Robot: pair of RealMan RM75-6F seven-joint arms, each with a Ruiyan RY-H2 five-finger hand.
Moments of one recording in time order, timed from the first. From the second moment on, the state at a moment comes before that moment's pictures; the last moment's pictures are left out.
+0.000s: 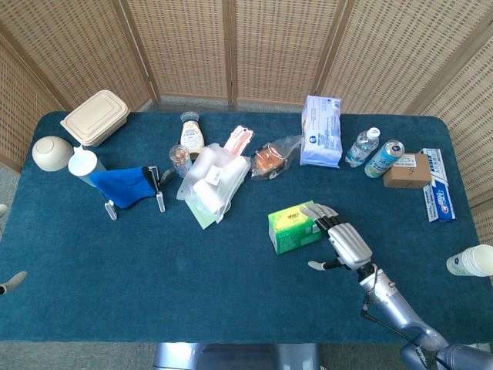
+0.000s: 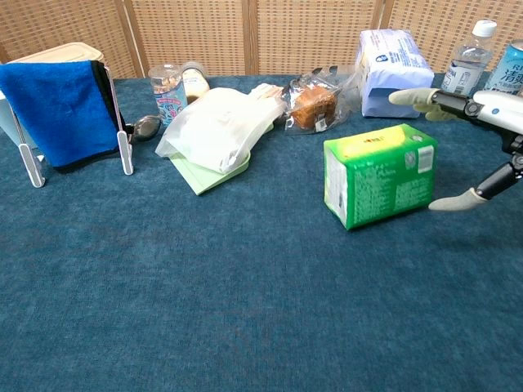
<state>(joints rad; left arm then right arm) -0.01 -0.76 -0.02 -1.92 1.55 1.56 -0.11 0.51 -1.45 0.00 -1.36 -1.60 1.24 0.40</state>
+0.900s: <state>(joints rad) -0.01 -0.75 -0.02 -1.91 1.54 1.56 -0.13 0.70 -1.30 0.09 -1.66 -1.38 0.89 -0.31</state>
